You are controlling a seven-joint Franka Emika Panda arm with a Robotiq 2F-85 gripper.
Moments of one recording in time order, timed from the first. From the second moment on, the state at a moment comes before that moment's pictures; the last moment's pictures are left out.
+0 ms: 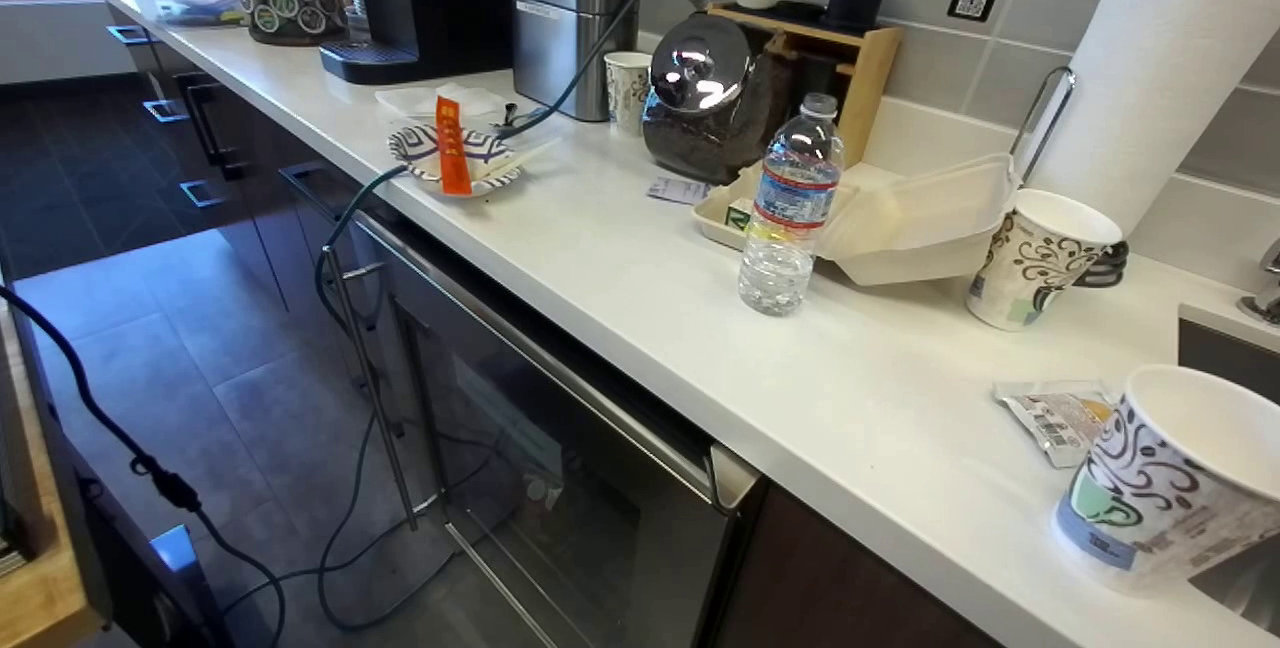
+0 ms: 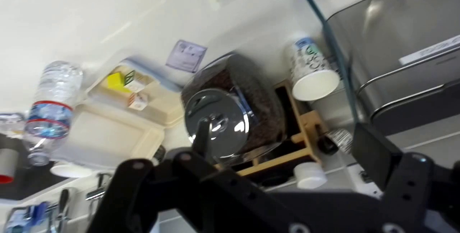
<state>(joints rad) -0.27 -0.43 0.09 -2.41 -0.15 2.63 0.50</state>
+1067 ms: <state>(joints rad) -0.72 -0.28 0.09 -2.23 -0.49 2.69 0.88</state>
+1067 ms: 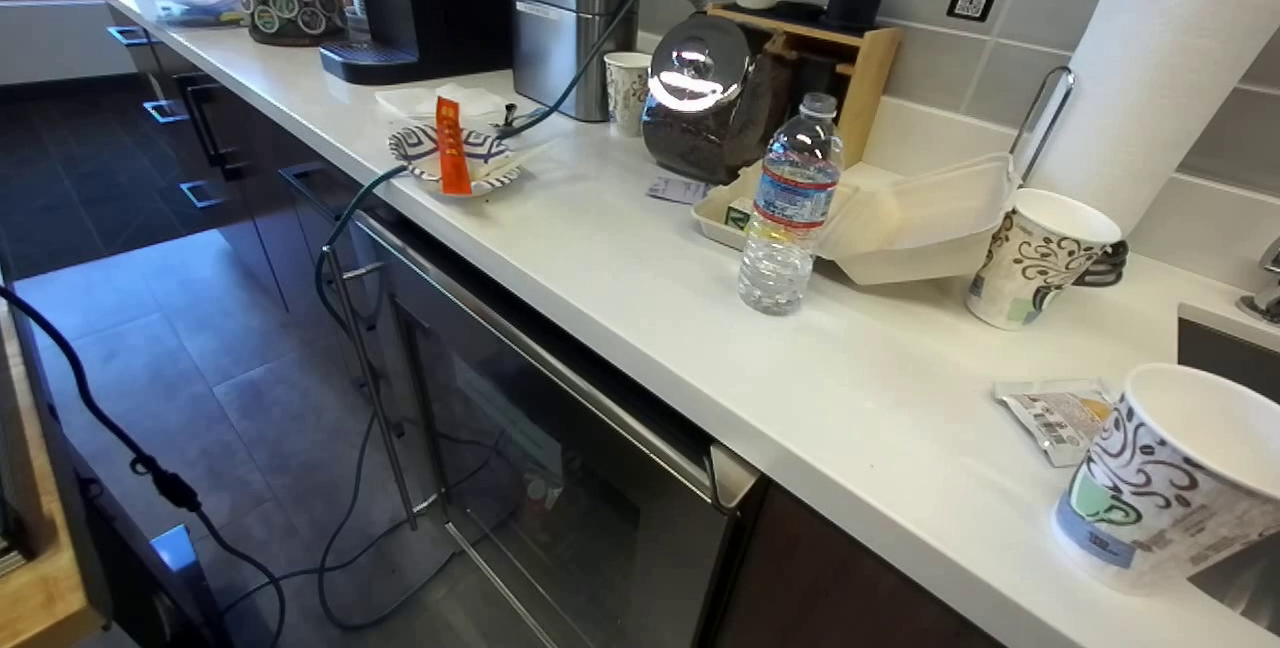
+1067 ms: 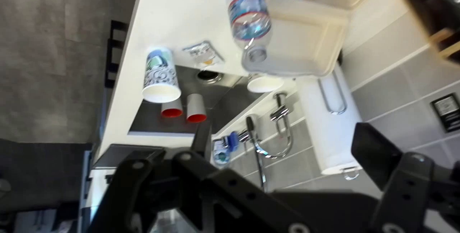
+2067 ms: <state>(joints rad) -0.73 0.35 -0.07 -1.45 -0.48 2.34 0.63</state>
